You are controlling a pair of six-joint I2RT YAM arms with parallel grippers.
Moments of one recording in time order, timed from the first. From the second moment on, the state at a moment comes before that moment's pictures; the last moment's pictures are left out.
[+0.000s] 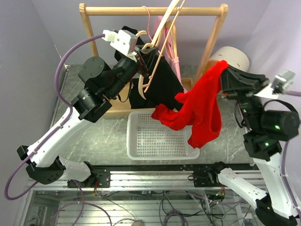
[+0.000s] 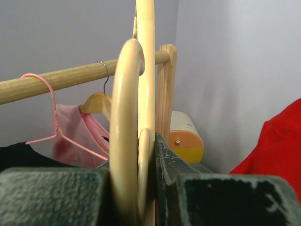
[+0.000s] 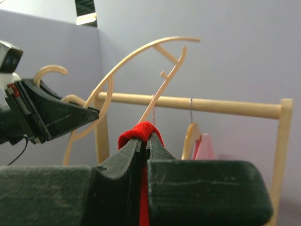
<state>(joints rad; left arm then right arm) -0.89 1.32 1.73 -0.02 -0.13 0.03 0.46 0.75 1.26 0.19 -0.11 0.11</state>
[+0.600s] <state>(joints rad) -0.89 1.36 1.73 -0.06 -0.28 0.13 0.46 0.95 1.12 0.35 -0.42 0.35</state>
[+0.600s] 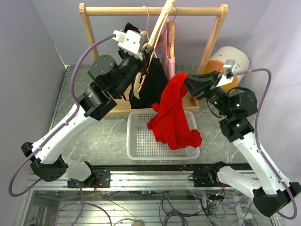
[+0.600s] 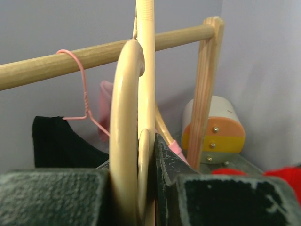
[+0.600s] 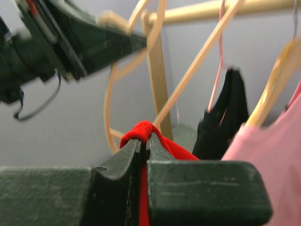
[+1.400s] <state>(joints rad) -0.89 1.30 2.00 -0.63 -0.71 0.10 0.53 0.89 0.77 -0.27 -0.48 0.19</state>
